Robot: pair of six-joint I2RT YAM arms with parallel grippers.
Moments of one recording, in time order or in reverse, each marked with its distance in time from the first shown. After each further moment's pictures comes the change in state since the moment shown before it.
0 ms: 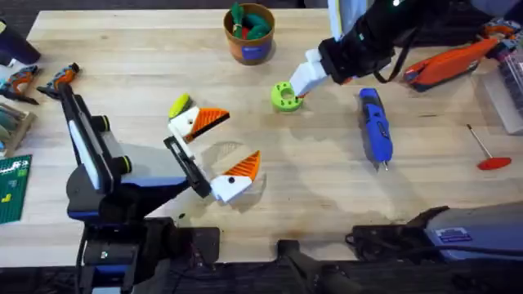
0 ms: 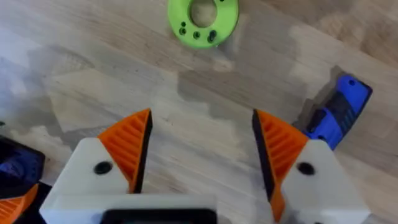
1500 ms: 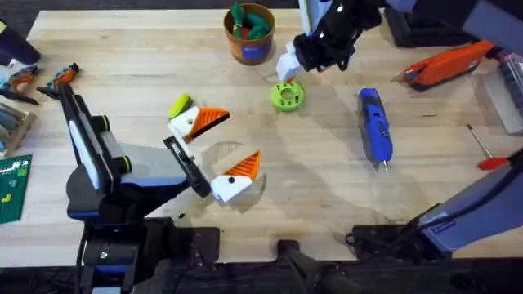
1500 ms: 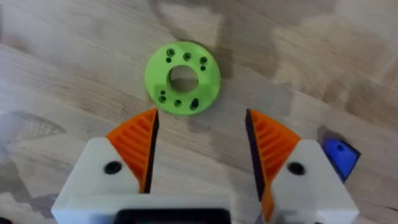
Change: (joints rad) left arm 0.000 0.000 0.000 0.000 0.000 0.000; right arm -0.001 0.242 0.086 0.184 0.083 -0.007
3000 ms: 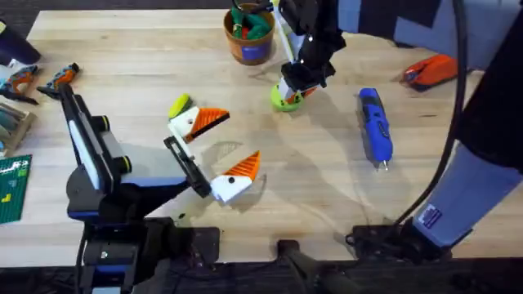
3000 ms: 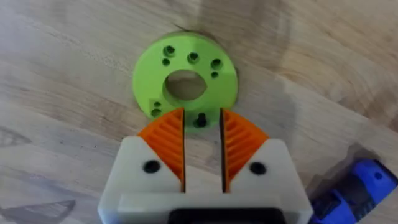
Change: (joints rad) left arm 0.000 0.000 0.000 0.000 0.000 0.000; right arm 0.027 0.181 0.000 0.006 0.004 -0.014
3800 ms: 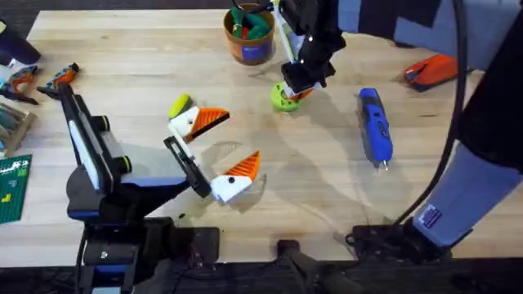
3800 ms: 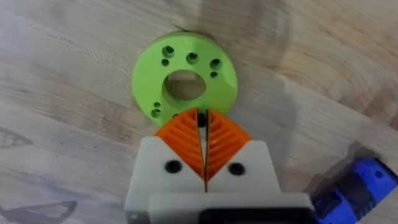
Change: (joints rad) left arm 0.000 0.000 0.000 0.000 0.000 0.000; right arm 0.000 0.000 0.000 0.001 0.000 -0.008
